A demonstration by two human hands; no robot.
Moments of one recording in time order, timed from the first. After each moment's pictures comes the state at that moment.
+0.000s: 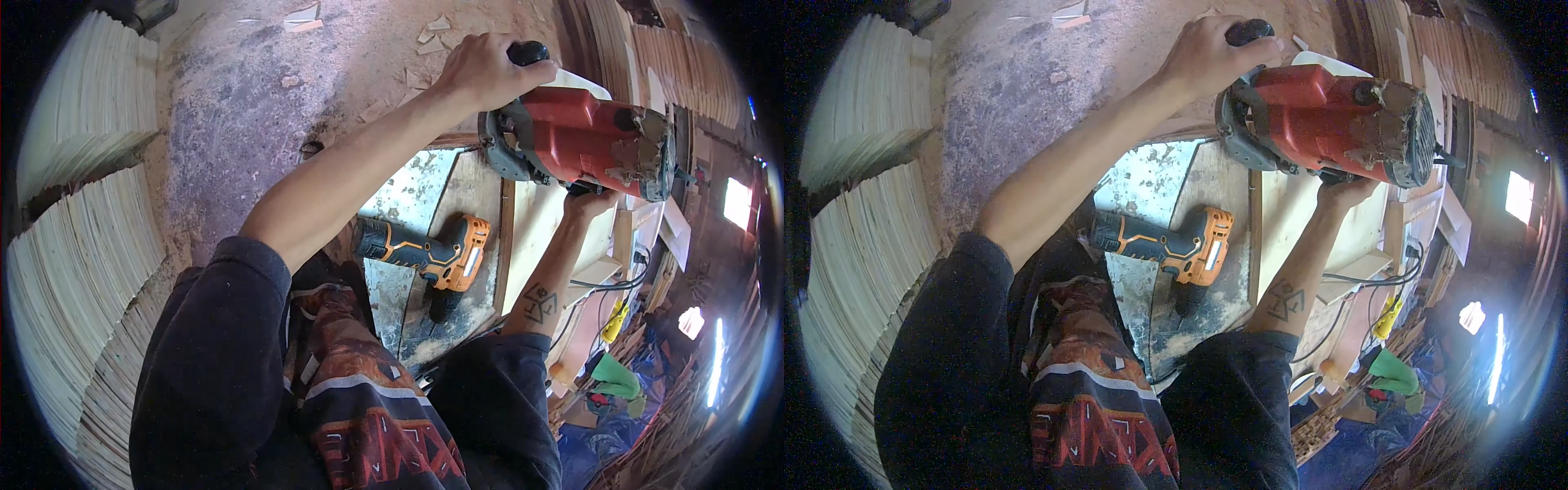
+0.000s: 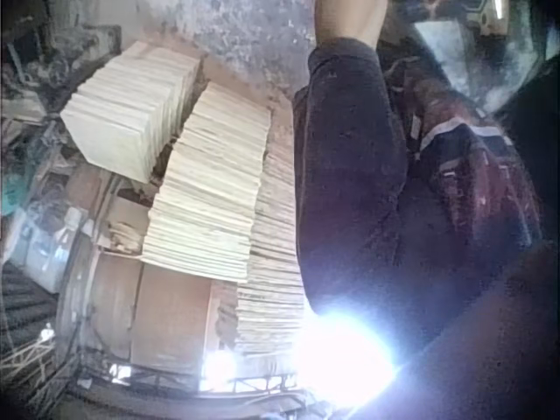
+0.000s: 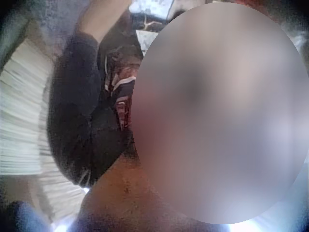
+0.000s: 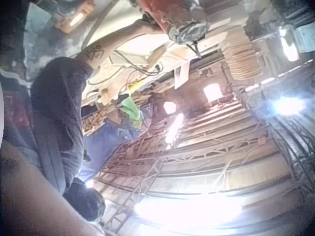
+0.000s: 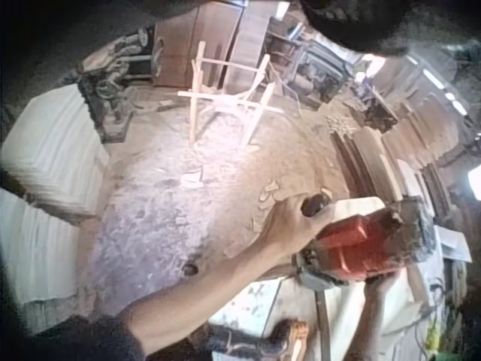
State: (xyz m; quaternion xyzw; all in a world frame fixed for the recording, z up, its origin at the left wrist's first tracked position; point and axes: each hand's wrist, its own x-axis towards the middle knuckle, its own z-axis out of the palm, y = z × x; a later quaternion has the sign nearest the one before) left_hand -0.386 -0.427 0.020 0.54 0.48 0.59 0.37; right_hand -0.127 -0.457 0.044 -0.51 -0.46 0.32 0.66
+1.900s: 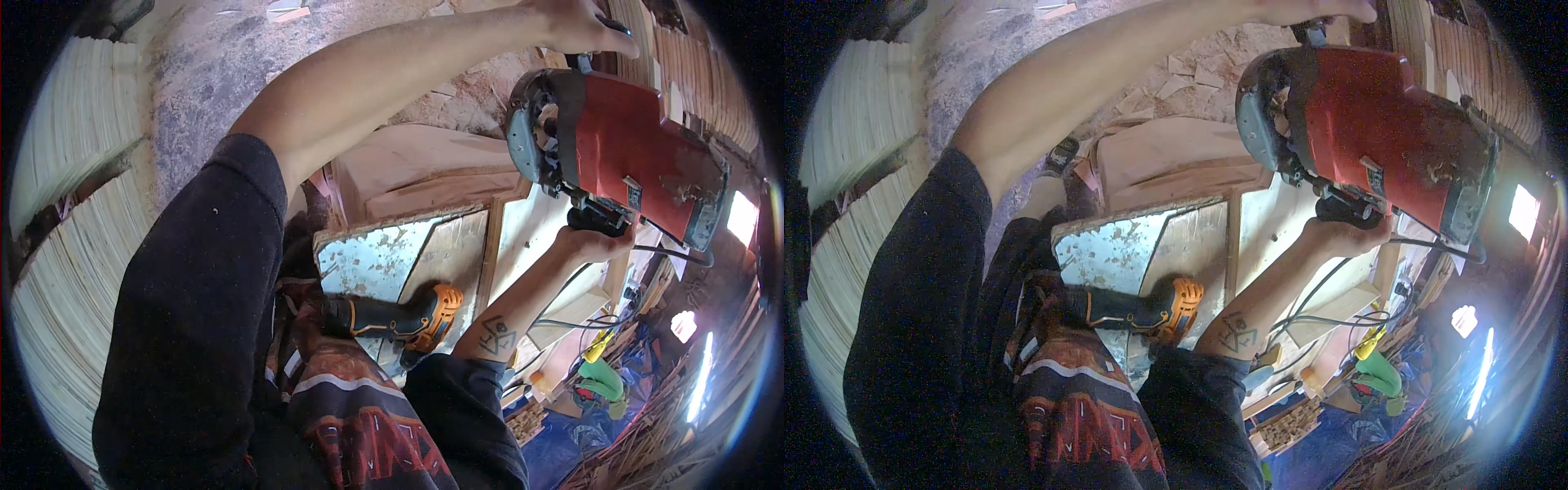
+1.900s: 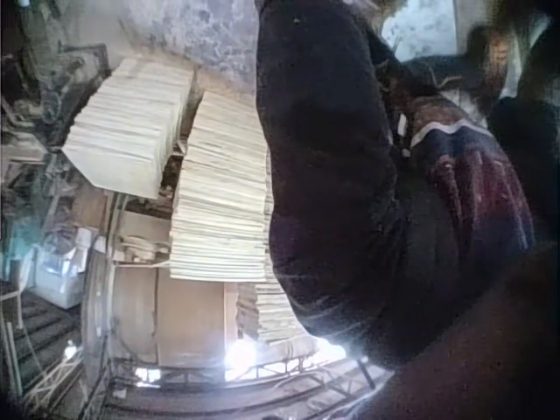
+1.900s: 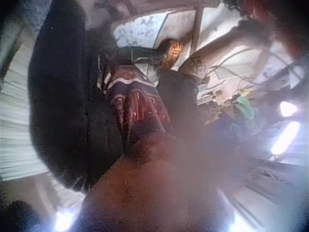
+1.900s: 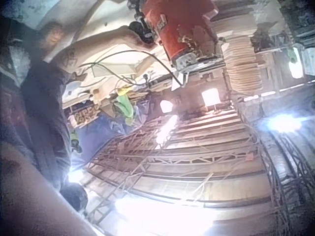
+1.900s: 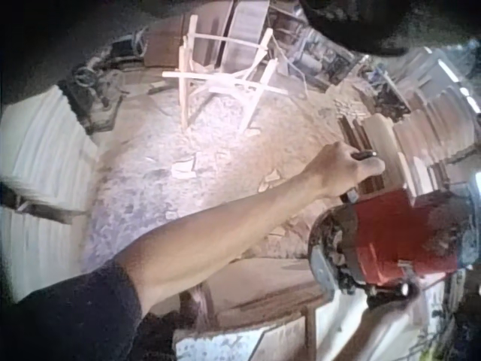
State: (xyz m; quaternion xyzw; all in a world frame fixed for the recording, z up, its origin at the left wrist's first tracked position) left_hand -0.380 -0.228 0.030 0.63 0.35 0.53 0.44; right_hand -0.155 -0.397 0.035 -0.57 -0.32 0.16 0.74
